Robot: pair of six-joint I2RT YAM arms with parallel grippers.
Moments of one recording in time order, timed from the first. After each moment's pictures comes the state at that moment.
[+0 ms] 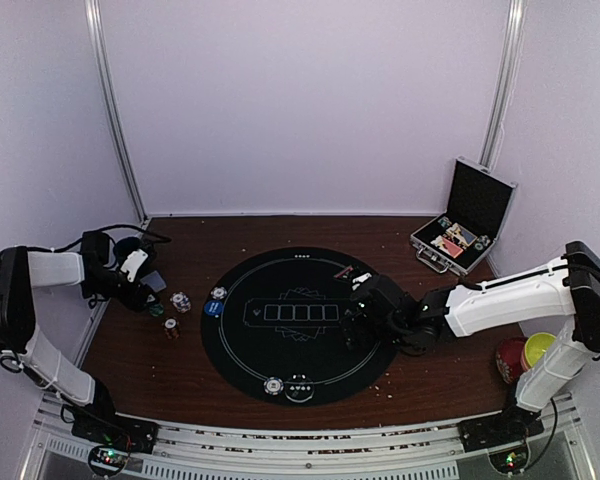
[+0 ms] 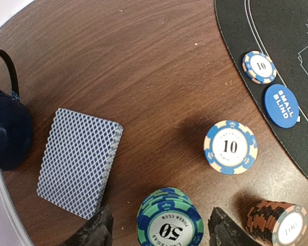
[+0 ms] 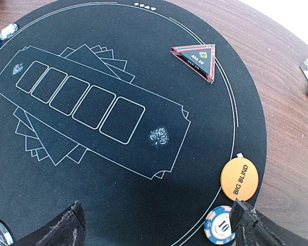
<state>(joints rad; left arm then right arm) 0.16 1.49 0.77 -0.32 0.42 0.64 1.02 1.57 0.84 -0.16 0.50 0.41</state>
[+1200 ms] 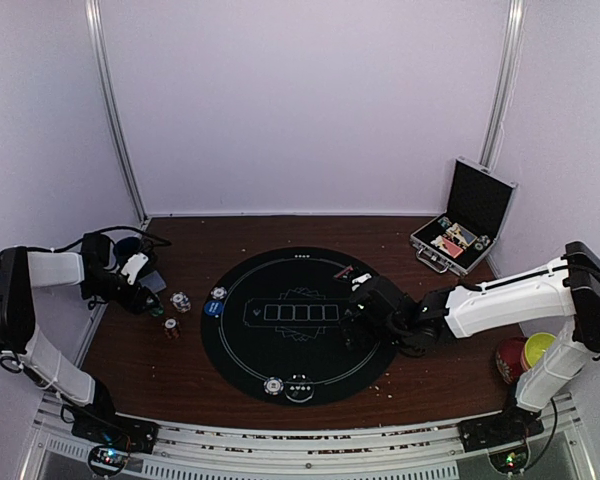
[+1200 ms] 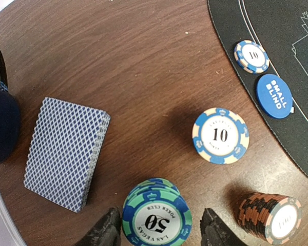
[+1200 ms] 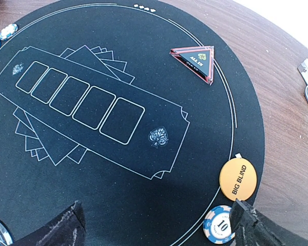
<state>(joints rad) 0.16 1.49 0.77 -0.37 0.43 0.64 1.03 1.57 0.84 -0.16 0.52 0.41</state>
